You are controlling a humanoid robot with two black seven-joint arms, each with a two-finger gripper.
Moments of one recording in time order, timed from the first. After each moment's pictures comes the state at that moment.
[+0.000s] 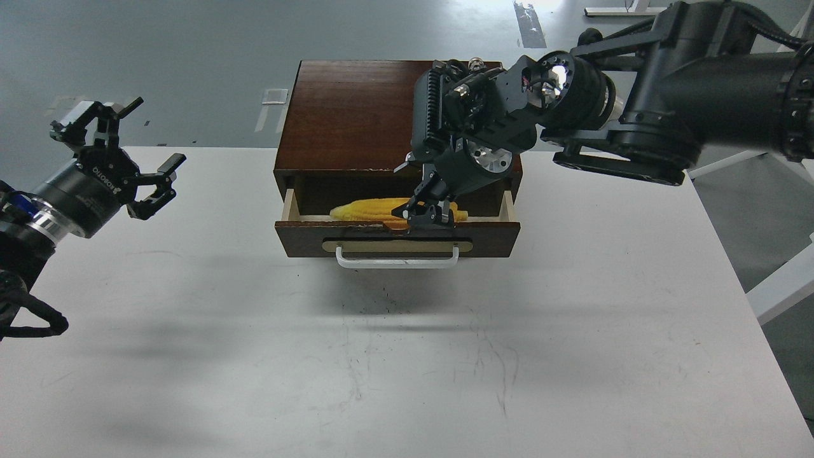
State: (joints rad) left arm -0.60 0.84 -0.51 -1.06 0.04 -0.49 -0.49; right arm 1.85 -0.12 -0.66 1.07 -1.59 0.07 0.49
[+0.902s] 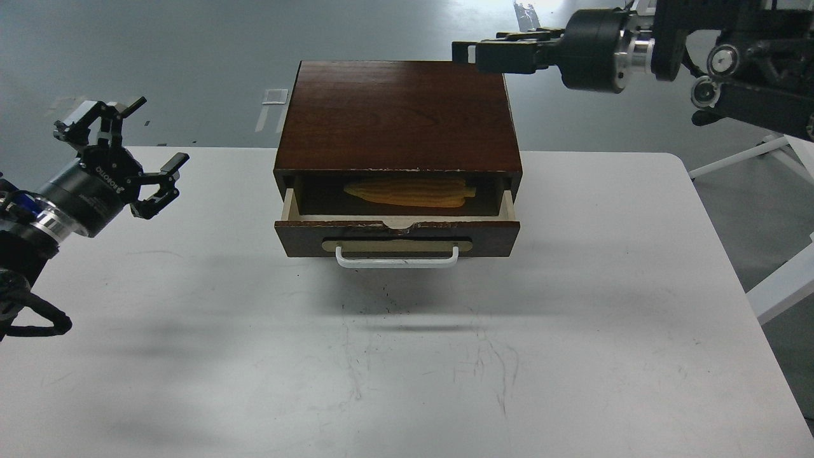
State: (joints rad) left arm -0.60 0.83 -0.52 -1.06 0.05 -0.49 -0.49; right arm 1.66 -0.61 -0.39 1.13 -0.76 0.07 0.49
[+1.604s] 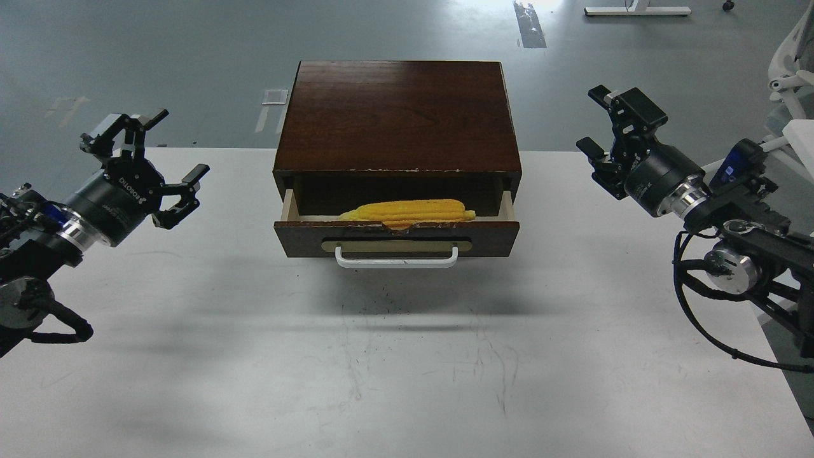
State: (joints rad) left arm -0.58 0.78 -0.52 -1.05 0.06 -0.49 -0.49; right arm 0.77 -0.62 0.35 1.08 -0.31 0.06 0.49
